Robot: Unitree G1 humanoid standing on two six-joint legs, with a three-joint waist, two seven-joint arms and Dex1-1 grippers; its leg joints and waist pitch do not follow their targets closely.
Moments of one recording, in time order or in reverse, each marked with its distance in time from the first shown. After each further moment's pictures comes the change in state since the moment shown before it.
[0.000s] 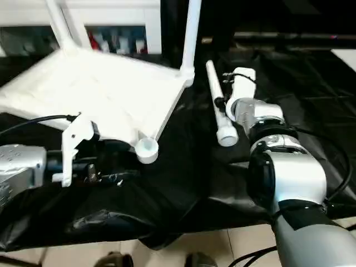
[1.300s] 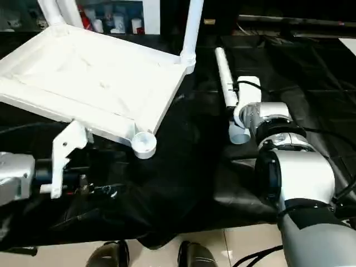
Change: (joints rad) left arm 0.006 0.036 0.021 -0.097 -0.093 0.112 0.079; right arm 0.007 -0.059 -0.001 0.017 -0.055 0.108 0.001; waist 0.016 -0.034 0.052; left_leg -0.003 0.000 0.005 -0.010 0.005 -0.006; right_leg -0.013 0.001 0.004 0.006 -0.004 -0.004
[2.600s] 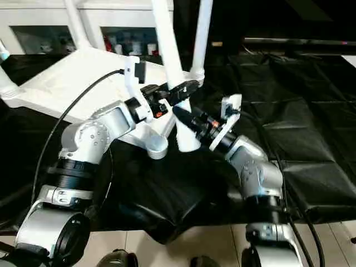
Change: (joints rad) left arm -0.543 -0.710 0.128 0.940 0.001 -0.349 0.296; right arm 0.694 0.204 0.082 -1.059 0.512 -0.102 0.734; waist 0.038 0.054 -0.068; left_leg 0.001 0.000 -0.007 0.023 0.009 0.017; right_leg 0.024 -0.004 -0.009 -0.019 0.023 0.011
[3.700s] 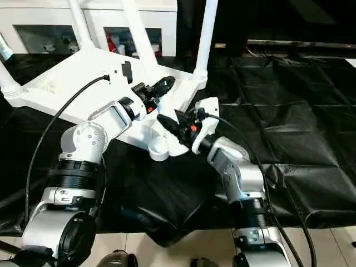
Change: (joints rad) left arm 0.001 -0.047 0.118 0.023 0.023 -0.034 0.264; right arm -0.010 0.063 0.124 -0.010 -0.145 -0.075 -0.211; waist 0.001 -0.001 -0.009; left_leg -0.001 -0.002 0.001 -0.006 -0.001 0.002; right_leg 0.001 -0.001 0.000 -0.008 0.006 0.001
